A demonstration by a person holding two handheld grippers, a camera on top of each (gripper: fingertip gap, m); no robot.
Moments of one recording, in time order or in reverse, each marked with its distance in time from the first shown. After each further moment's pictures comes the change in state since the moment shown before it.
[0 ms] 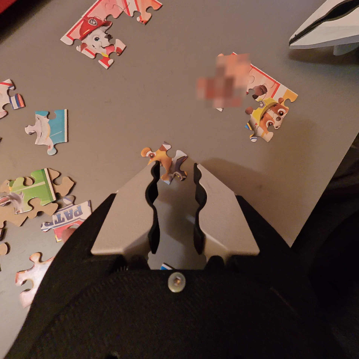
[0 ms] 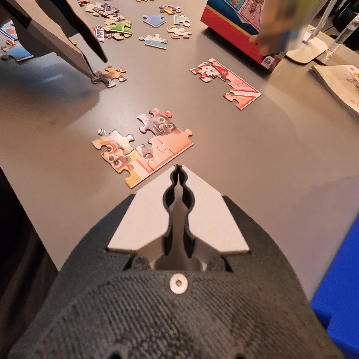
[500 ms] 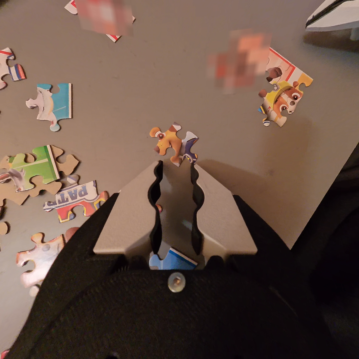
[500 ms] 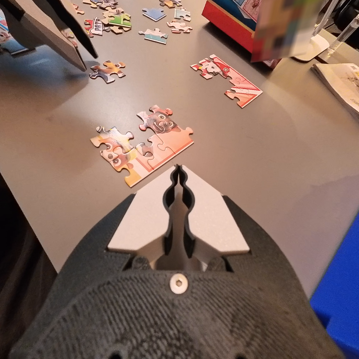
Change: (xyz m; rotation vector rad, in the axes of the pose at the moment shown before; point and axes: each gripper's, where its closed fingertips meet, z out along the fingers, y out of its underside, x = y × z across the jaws) left arm -0.010 0.019 -0.004 -0.026 0.000 -0.032; right arm -0.001 0.002 0.002 -0.017 0.005 -0.011
